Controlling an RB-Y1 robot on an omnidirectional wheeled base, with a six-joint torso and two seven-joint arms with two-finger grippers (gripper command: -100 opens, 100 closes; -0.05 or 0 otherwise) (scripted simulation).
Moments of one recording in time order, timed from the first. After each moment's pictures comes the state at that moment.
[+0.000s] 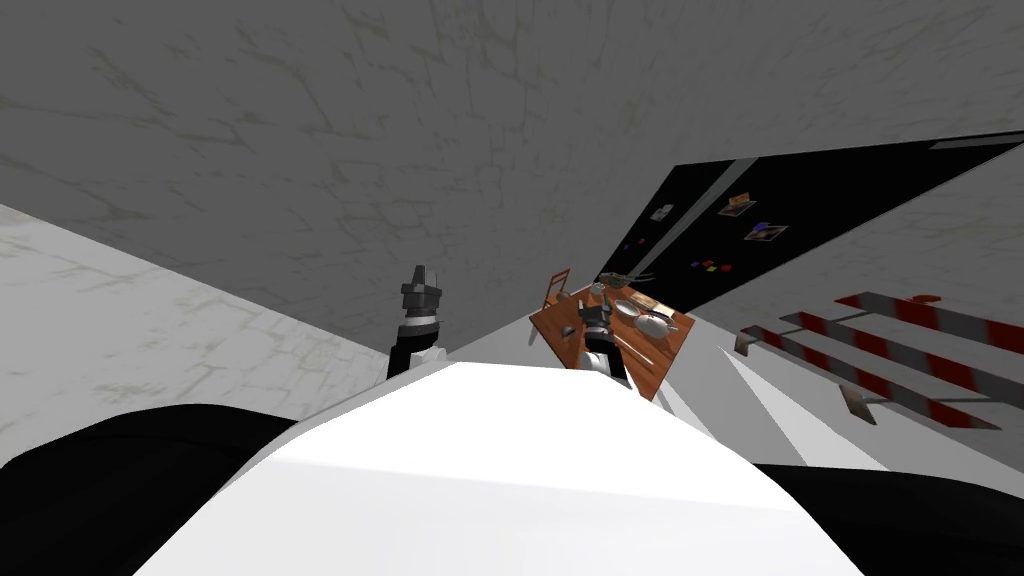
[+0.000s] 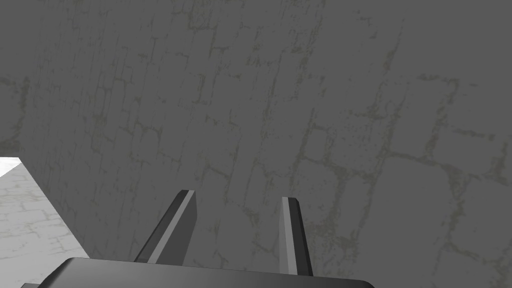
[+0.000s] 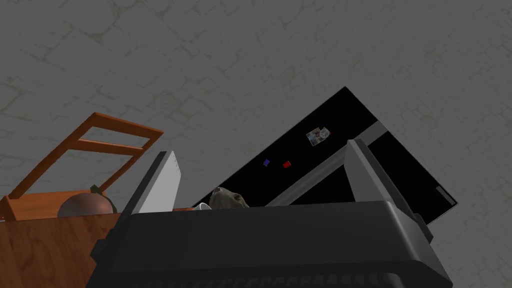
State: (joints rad) left arm 0.54 0.04 -0.01 -2.30 0.04 -0.43 -0.03; right arm 0.36 -0.18 -0.08 -1.83 -0.33 -0.35 -0.44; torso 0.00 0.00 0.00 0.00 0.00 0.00
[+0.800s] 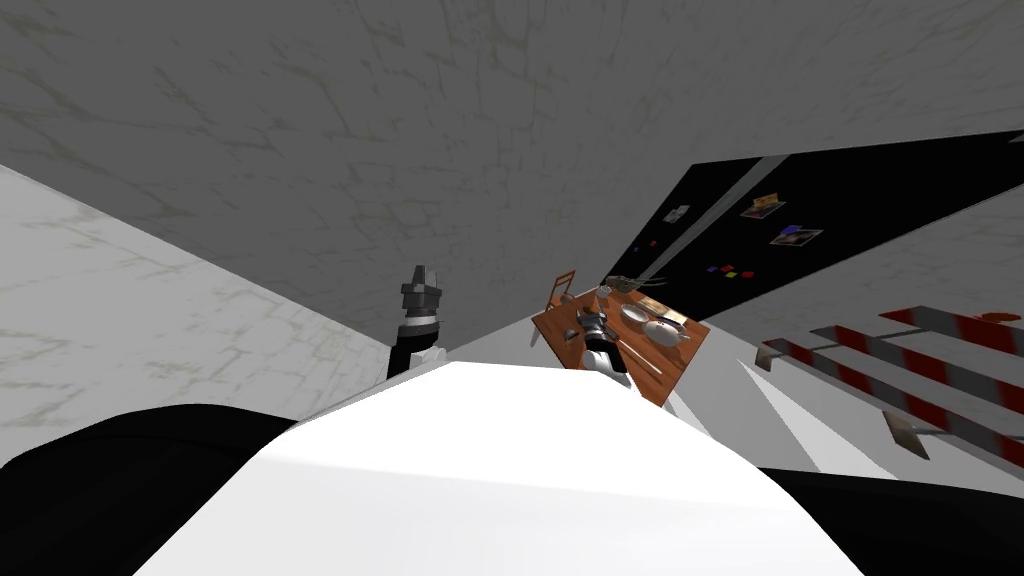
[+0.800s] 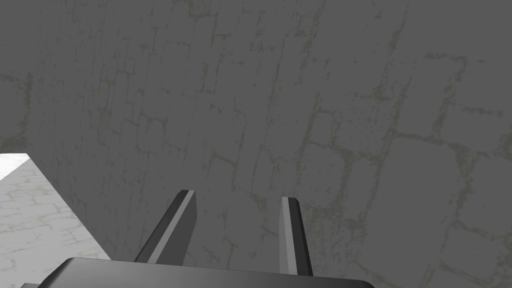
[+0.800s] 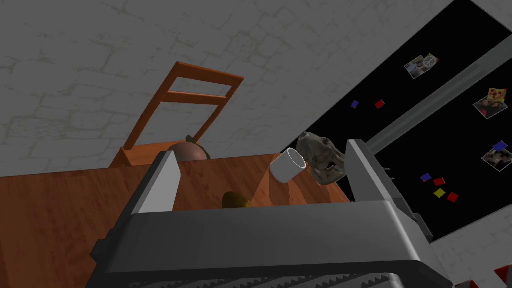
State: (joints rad) left arm 0.54 0.04 -0.01 -2.30 0.04 -0.43 -0.03; right arm 0.28 -0.24 -0.11 -1.61 -0.48 -0.20 -0.59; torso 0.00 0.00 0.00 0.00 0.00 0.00
